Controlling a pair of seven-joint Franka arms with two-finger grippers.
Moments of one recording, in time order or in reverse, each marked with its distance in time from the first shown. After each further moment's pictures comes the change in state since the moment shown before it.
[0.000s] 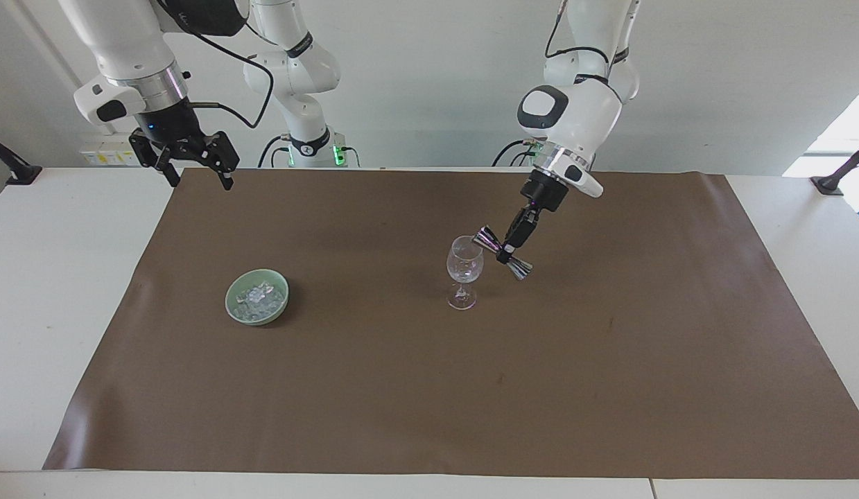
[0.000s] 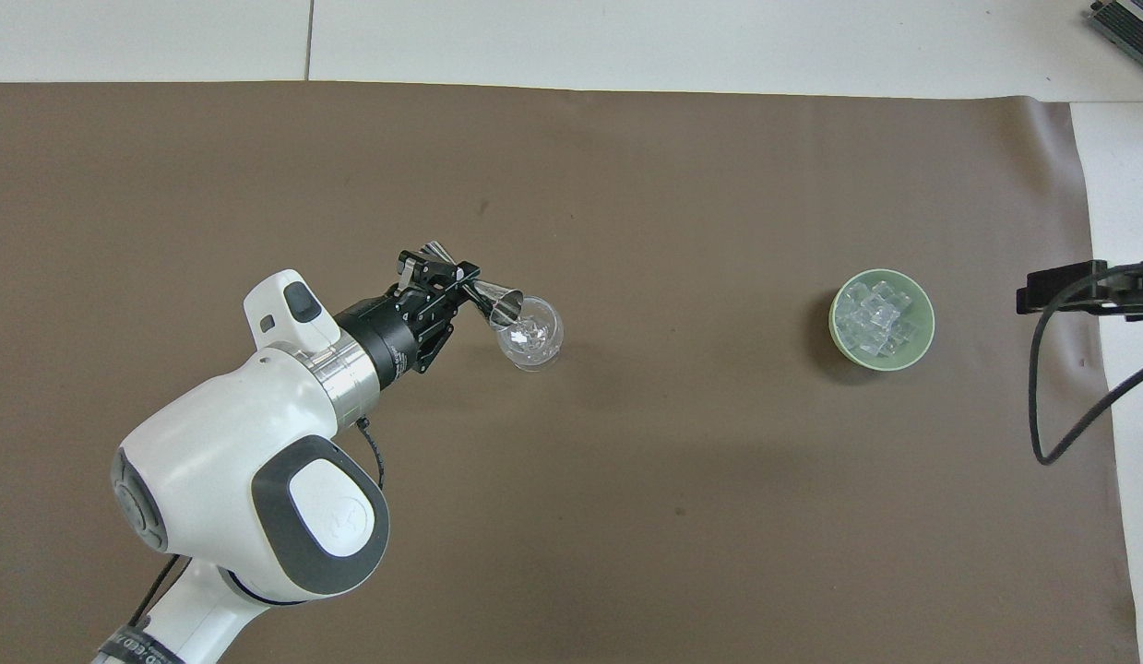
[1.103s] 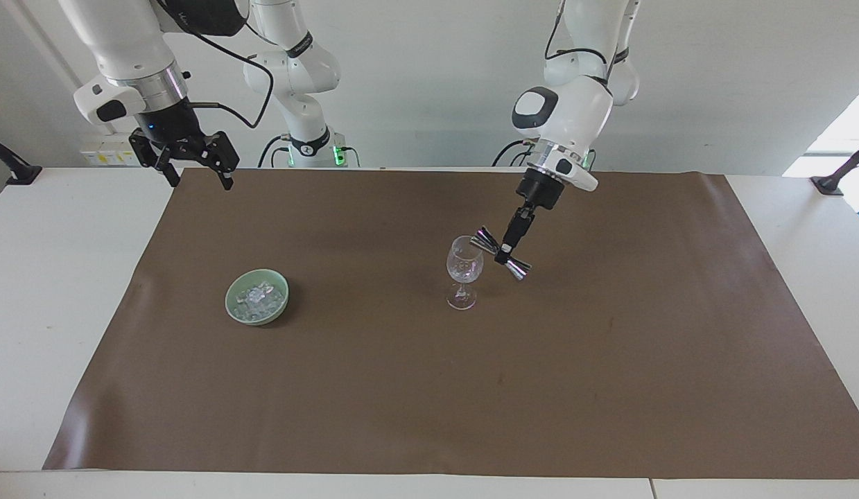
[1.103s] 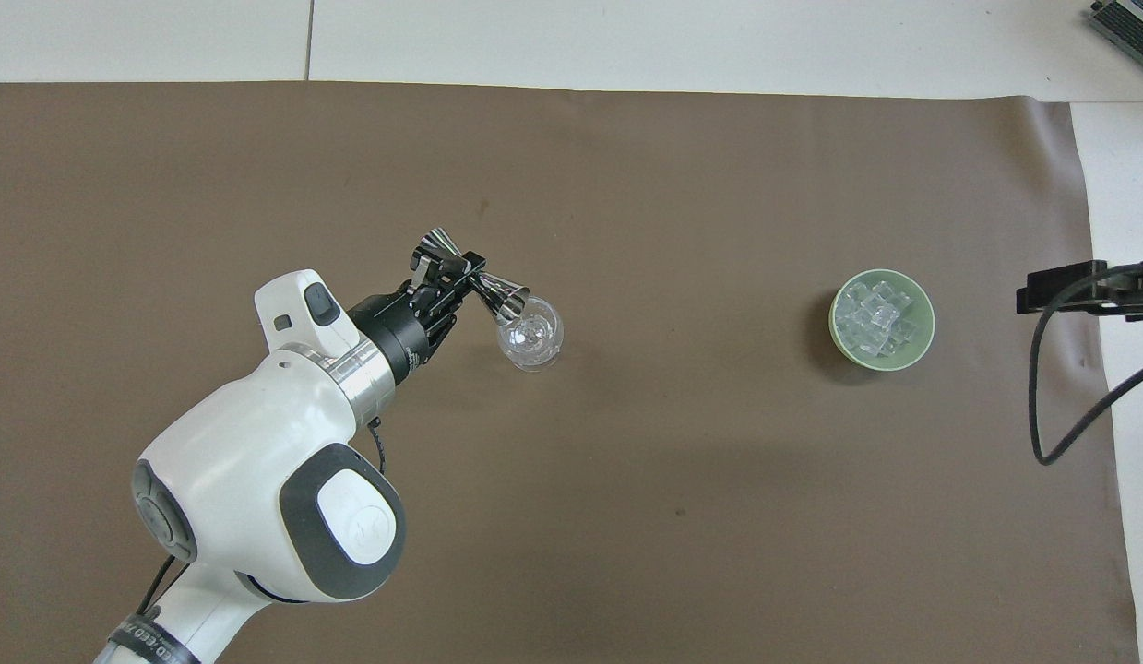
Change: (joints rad) left arm -0.028 0.020 0.000 0.008 0.100 0.082 0.005; right arm 0.000 0.000 0.000 0.000 0.000 0.000 0.000
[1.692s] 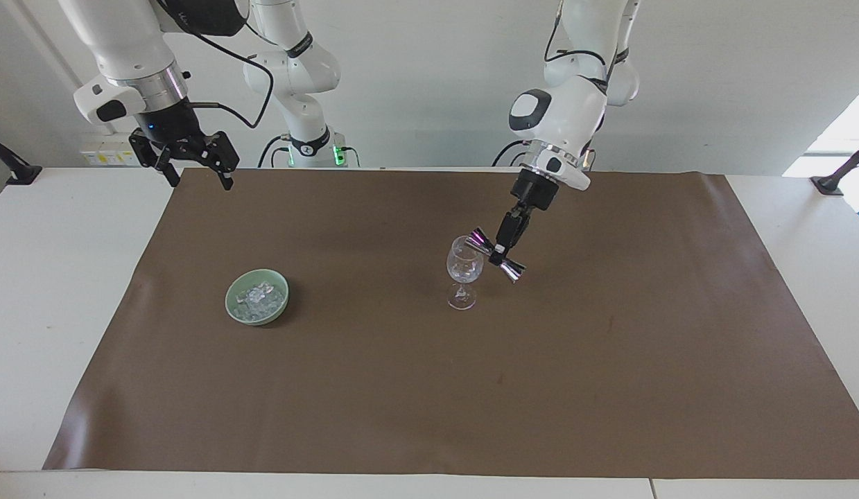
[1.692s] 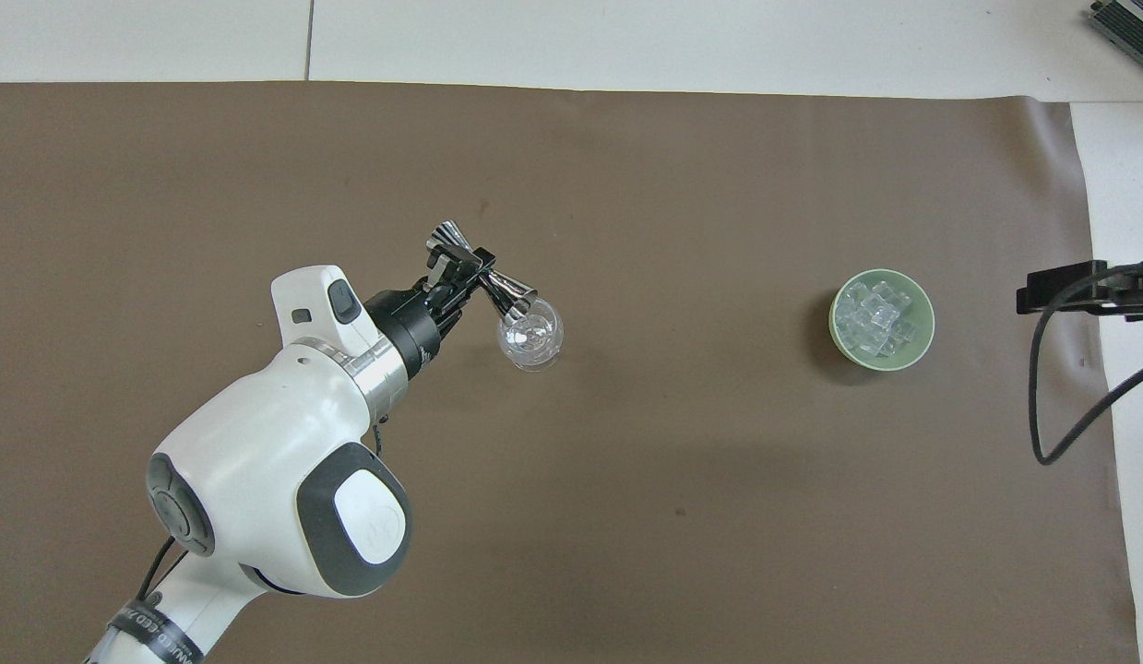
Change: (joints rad) left arm -0.002 0.017 0.001 0.012 0.124 0.002 0.018; right arm 0.000 0.000 0.000 0.000 0.000 0.000 0.000
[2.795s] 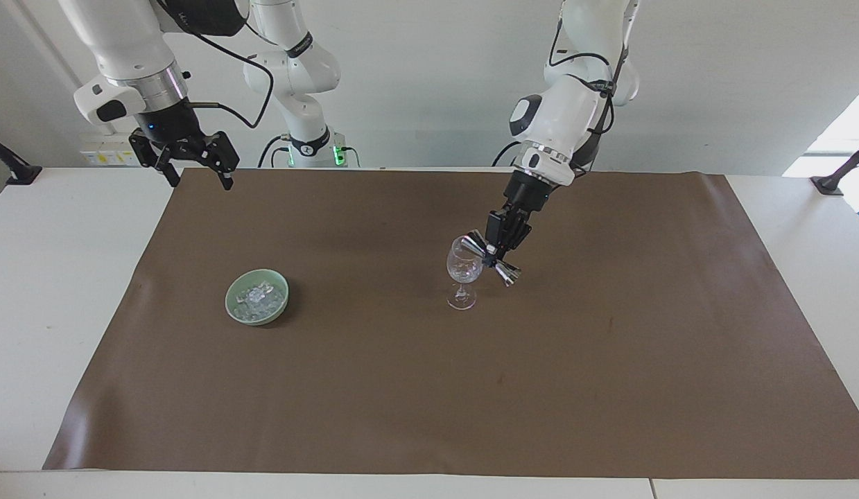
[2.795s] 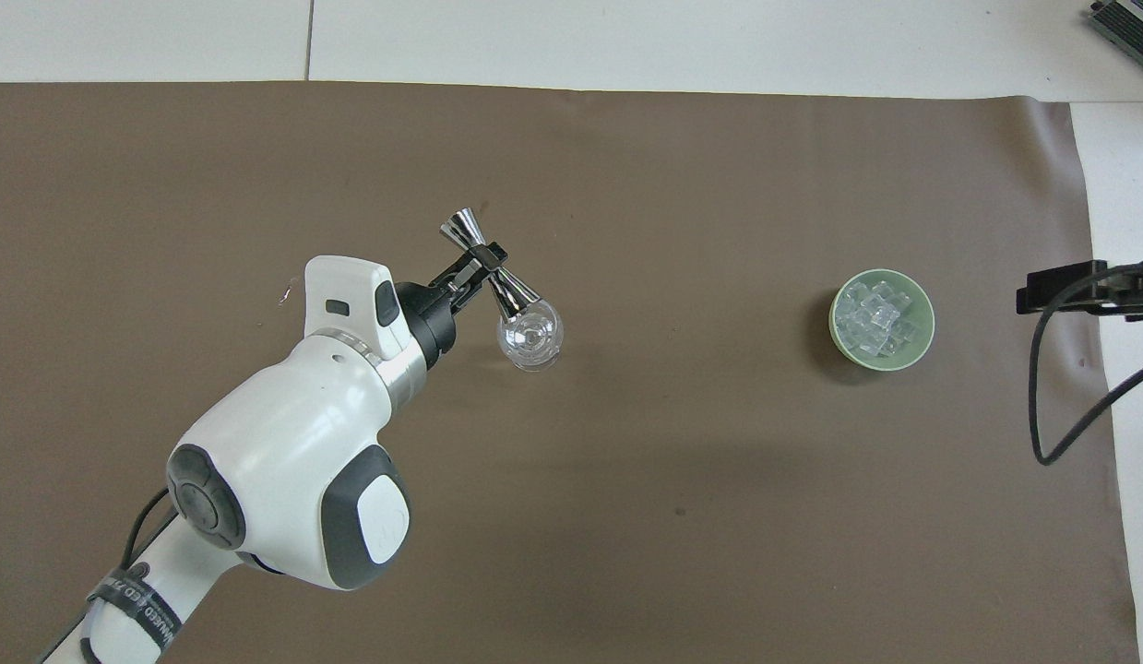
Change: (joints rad) left arm 0.001 0.018 0.013 0.008 0.287 -0.001 0.014; right arm 0.000 0.000 0.000 0.000 0.000 0.000 0.000
